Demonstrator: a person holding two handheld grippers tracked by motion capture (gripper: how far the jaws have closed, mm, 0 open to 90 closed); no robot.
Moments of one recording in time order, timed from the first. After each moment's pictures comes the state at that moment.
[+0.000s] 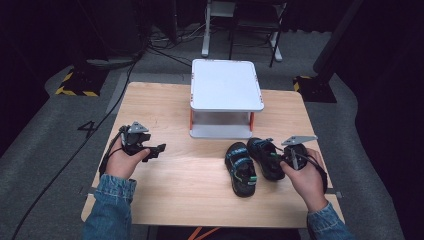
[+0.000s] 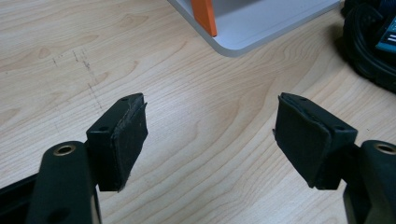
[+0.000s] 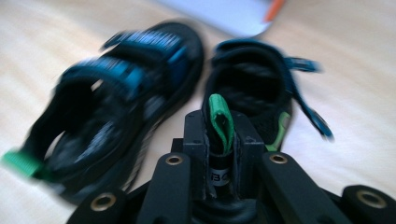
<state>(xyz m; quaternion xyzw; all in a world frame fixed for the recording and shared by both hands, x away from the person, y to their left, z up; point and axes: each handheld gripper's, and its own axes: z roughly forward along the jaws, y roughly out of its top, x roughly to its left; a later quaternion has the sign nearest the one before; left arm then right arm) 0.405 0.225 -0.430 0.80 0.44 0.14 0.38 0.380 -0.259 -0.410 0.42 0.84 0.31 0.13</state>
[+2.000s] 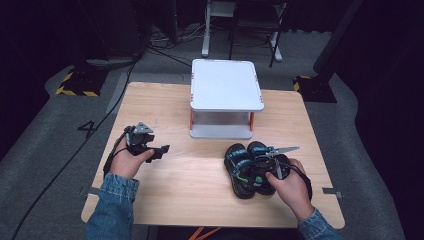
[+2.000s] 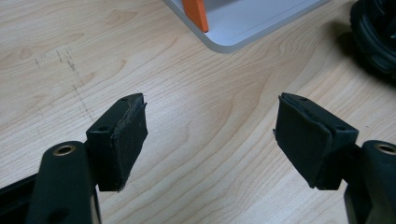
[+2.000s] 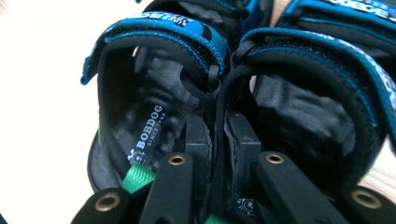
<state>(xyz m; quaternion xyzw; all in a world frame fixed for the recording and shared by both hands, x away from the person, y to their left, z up) 0.409 0.217 -0.435 0.80 0.44 0.14 0.38 0.367 -0.228 -0.444 0.46 0.83 0.30 0.05</state>
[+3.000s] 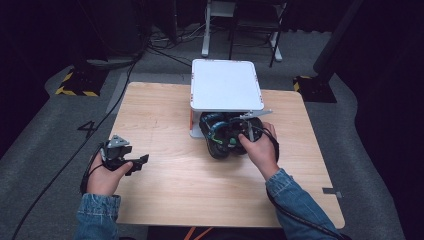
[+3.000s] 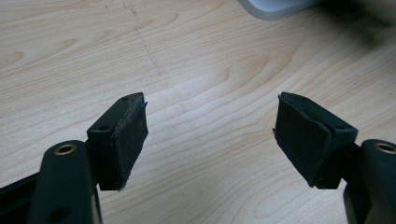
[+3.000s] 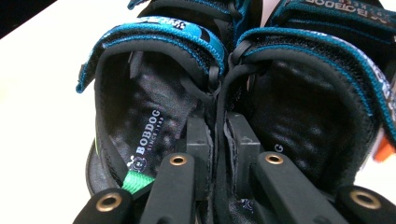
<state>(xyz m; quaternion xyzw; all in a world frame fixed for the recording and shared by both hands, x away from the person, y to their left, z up) 0.359 0.266 -0.439 0.77 0.50 0.16 0.37 0.463 -0.148 -0.407 0.41 0.82 0.38 0.11</state>
